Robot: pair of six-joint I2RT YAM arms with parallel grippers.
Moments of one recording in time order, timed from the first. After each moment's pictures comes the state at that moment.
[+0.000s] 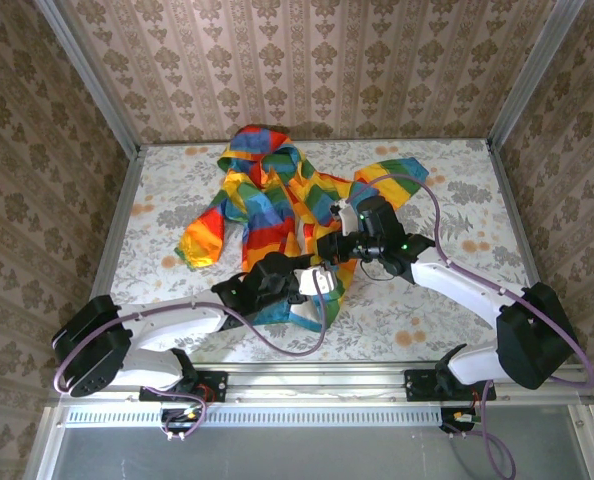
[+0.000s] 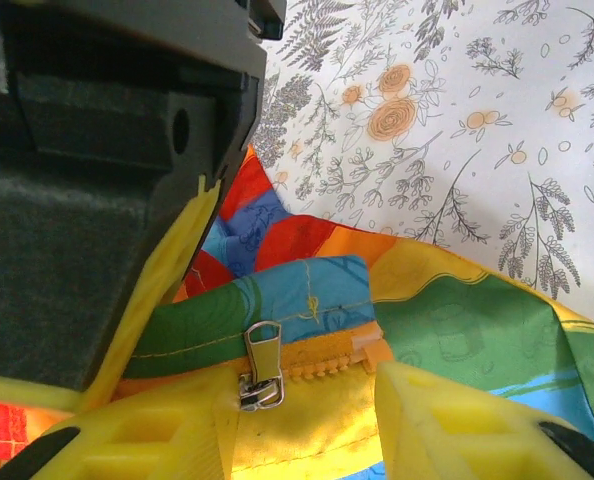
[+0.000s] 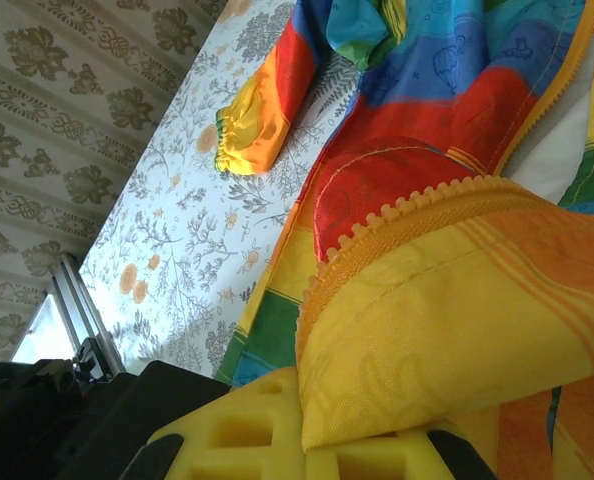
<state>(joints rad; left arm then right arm) -1.05 1.29 0.62 0.22 -0.08 0.65 0.57 1.38 0.89 -0.11 -0.45 0.45</state>
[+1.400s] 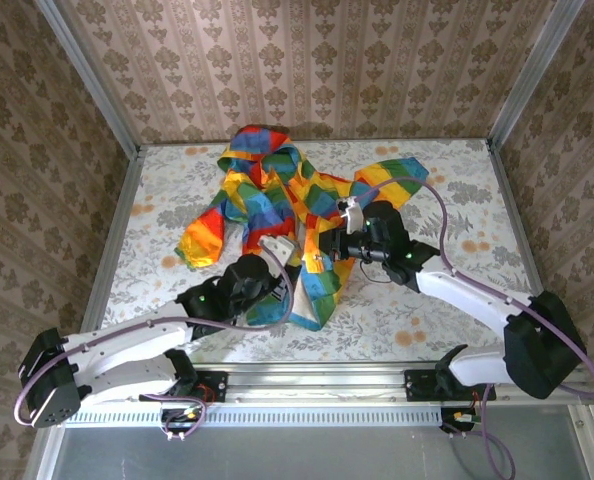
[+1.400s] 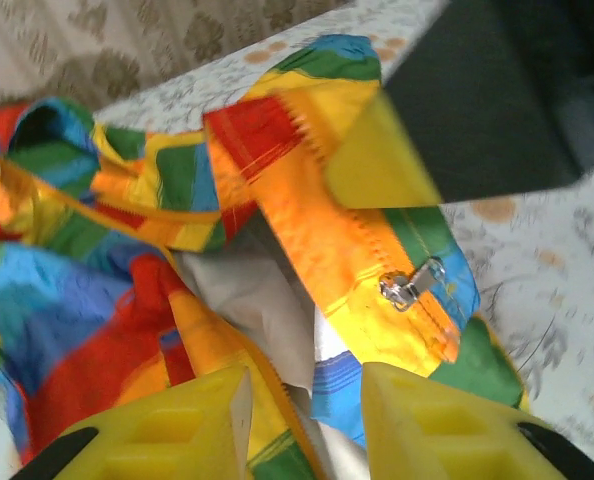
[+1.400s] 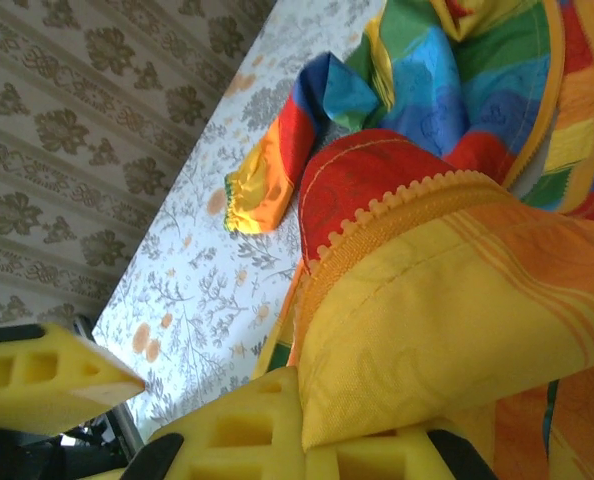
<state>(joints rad) -1.06 1.01 0.63 -0.05 -0.32 -0.18 0.59 1.31 0.81 0.05 -0.35 0.56</state>
